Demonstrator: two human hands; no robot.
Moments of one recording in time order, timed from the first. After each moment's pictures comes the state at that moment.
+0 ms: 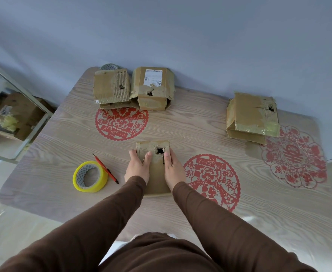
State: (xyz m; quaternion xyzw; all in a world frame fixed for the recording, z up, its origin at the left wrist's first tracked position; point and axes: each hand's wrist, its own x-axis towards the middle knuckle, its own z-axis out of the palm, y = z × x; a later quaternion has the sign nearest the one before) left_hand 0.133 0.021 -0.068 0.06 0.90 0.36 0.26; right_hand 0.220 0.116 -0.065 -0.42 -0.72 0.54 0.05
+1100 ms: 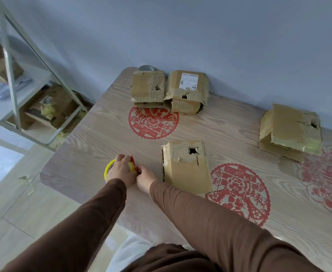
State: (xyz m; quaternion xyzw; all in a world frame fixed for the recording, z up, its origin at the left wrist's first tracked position) left_hand 0.056 -0.110 -0.077 0.13 0.95 0.20 0.21; right_hand 0.118 -0.015 -0.076 -0.30 -0.74 0.54 -0.25
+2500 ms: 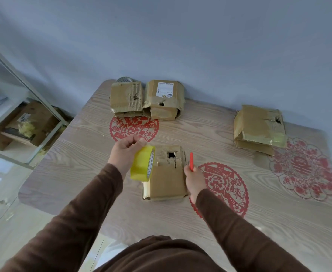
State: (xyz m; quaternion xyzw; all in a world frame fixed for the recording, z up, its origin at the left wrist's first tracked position) left_hand 0.079 -0.023 0.047 0.10 0.72 0.62 0.30; right_hand 0.239 0.122 -0.034 -0.54 -0.57 0.62 0.02
